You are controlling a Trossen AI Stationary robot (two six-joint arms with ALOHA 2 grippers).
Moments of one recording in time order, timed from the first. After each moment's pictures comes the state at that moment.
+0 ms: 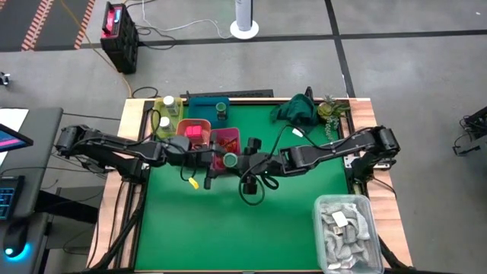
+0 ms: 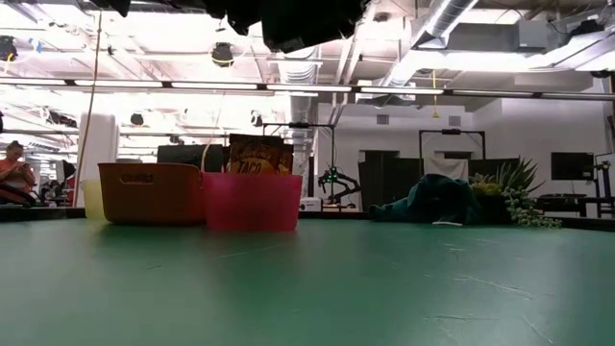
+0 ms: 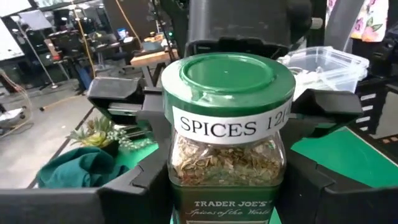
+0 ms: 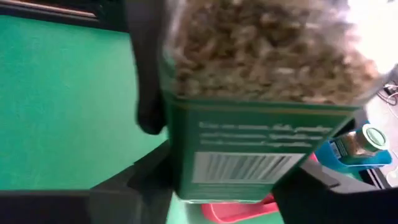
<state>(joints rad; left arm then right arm) -0.08 1.21 0.79 0.37 -0.04 0.22 0.18 1.72 1.43 -0.31 0.39 -0.03</state>
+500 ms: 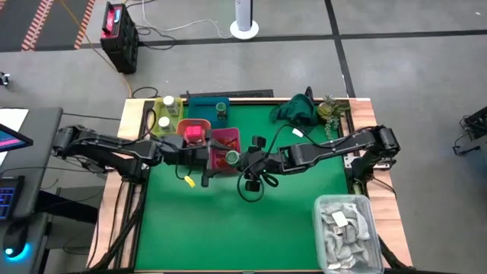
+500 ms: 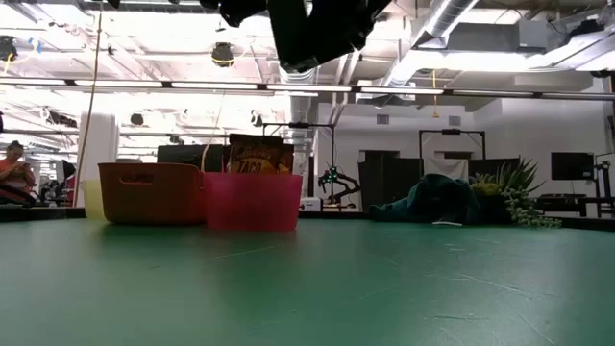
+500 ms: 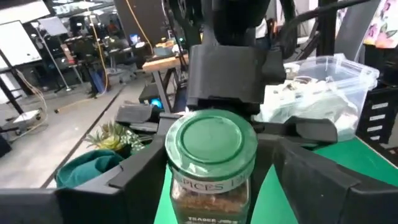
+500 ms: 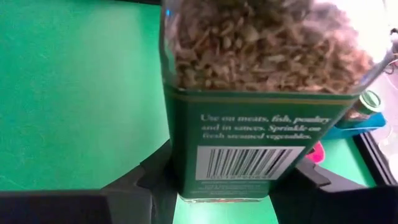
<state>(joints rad) -0.08 1.15 0.79 0.35 -0.09 0.22 0.16 1.71 1.43 -0.43 0.40 0.04</state>
